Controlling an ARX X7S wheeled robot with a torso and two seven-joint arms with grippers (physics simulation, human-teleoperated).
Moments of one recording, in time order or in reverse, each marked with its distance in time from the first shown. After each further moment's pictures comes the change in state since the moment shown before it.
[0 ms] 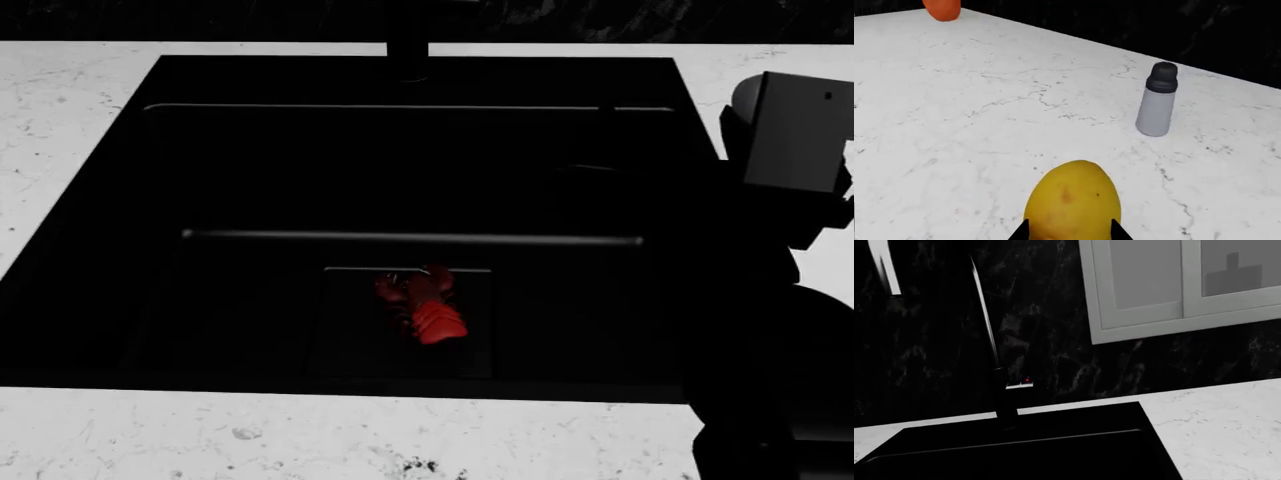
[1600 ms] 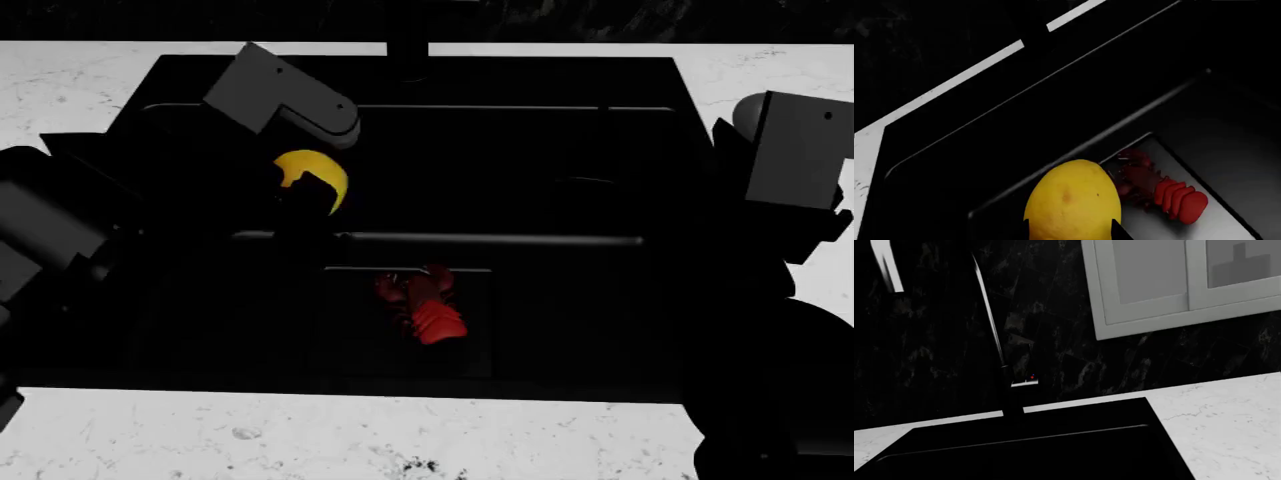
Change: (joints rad) left arm -0.508 0.671 0.738 -0.548 0.217 -0.082 0.945; right arm -0.031 0.011 -0.002 0.028 0.045 -0.059 -0.005
